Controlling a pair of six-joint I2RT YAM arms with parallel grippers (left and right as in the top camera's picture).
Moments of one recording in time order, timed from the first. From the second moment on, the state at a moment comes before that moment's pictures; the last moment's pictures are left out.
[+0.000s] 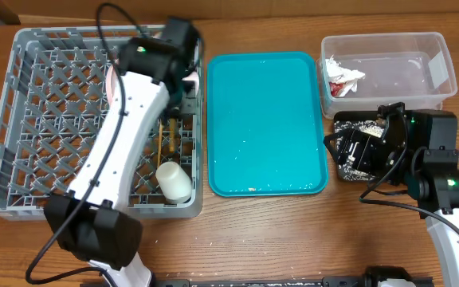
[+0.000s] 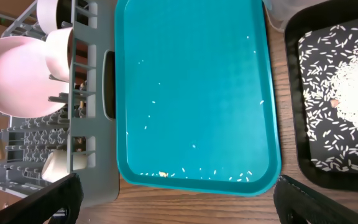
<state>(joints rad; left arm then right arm) -0.28 1.84 1.86 -1.41 -0.19 -0.35 -0.03 1.06 0.98 -0.86 -0.51 0.33</state>
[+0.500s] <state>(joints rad) -0.17 1.86 1.55 -1.10 -0.13 -0.23 -0.03 1.06 0.98 -0.86 -0.51 0.33</state>
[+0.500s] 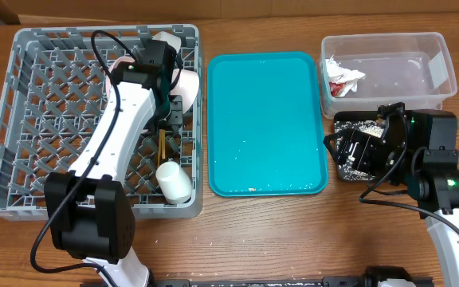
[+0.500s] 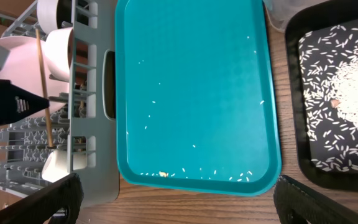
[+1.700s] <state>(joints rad) -0.17 1.58 1.92 -1.45 -0.05 -0.24 -0.03 1.06 0.98 -0.86 -0.51 0.33</state>
